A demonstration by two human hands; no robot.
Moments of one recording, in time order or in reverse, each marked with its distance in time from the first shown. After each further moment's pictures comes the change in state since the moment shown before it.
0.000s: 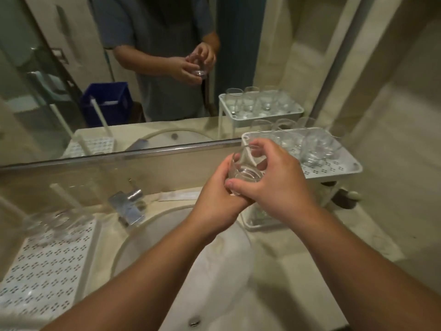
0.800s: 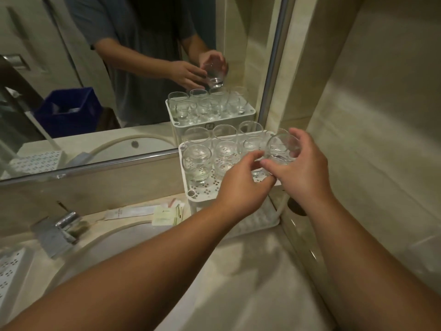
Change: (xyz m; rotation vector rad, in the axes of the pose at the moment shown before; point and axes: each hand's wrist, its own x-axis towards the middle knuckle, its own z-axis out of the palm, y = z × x) left_hand 0.133 -0.025 0.189 0.380 0.025 0.028; right_hand 0.060 0.194 -0.120 0.021 0.333 0.212
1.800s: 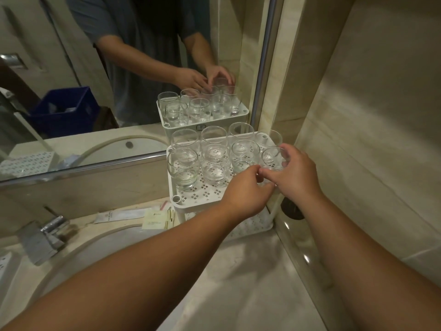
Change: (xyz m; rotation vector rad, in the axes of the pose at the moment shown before) left_hand 0.031 -0.009 0.042 0.156 -0.158 -0.101; right_hand 0.037 0.064 0.013 -0.136 -0.146 0.073
